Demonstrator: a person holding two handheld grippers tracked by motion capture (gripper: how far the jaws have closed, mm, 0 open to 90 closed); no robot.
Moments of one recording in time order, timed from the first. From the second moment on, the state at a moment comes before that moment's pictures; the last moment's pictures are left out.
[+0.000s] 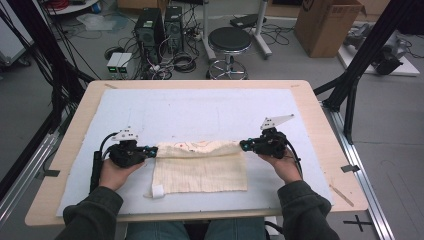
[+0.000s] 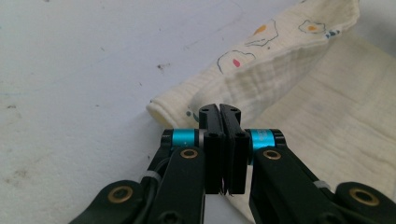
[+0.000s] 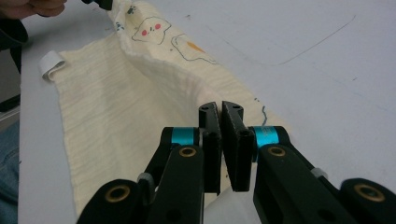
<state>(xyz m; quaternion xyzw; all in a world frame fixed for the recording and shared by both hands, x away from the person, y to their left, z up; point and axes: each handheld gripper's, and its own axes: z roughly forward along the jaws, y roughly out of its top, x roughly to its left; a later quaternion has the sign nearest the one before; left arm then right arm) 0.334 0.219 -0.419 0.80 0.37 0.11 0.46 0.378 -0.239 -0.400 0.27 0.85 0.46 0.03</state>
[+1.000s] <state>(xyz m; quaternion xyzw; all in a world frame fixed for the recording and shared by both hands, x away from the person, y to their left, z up) 0.296 0.222 -0.428 0.83 0.33 0.09 0.45 0.337 -0.246 -0.425 0.25 0.86 0.45 0.01</state>
